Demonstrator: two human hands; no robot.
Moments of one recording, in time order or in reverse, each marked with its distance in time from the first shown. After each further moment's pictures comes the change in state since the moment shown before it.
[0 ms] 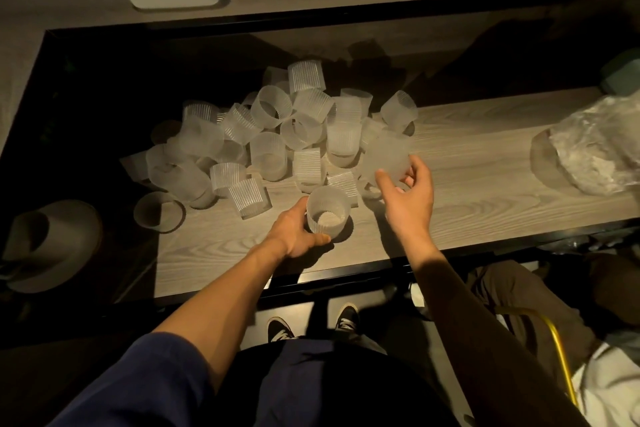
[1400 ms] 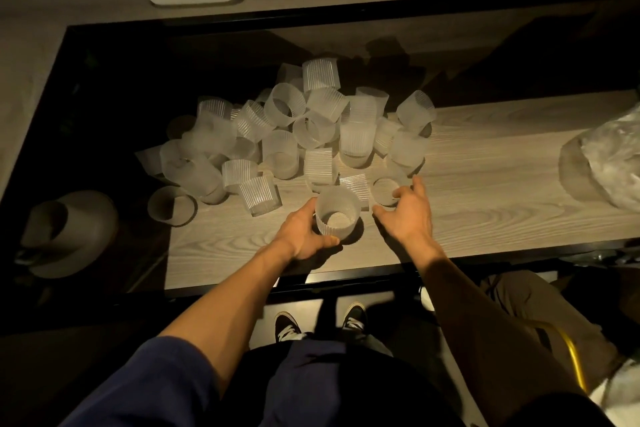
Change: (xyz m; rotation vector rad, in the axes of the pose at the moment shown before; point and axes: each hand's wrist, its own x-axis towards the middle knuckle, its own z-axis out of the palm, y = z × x) left_hand -0.003 0.000 0.001 -0.059 0.019 0.038; right_hand 0.038 0.058 0.008 -0.898 -0.252 -0.069
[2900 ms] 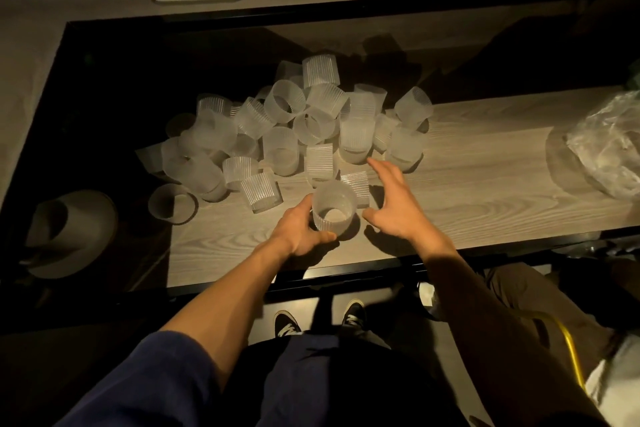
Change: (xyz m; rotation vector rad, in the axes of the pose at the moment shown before) left_hand -0.004 -0.007 -0.007 0.038 -0.002 -0.029; right_hand -0.030 -0.037 -0.035 0.253 -0.235 -0.282
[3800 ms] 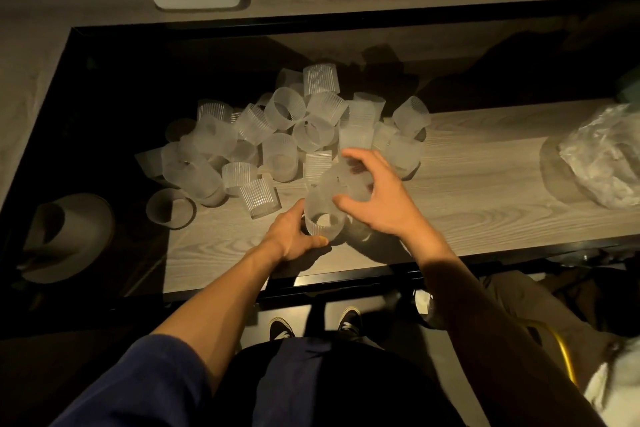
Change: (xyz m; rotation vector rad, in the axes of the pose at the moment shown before) left_hand 0.003 -0.012 -0.007 0.007 0.034 0.027; right_hand -0.009 -0.054 -0.012 0.135 0.089 -0.339
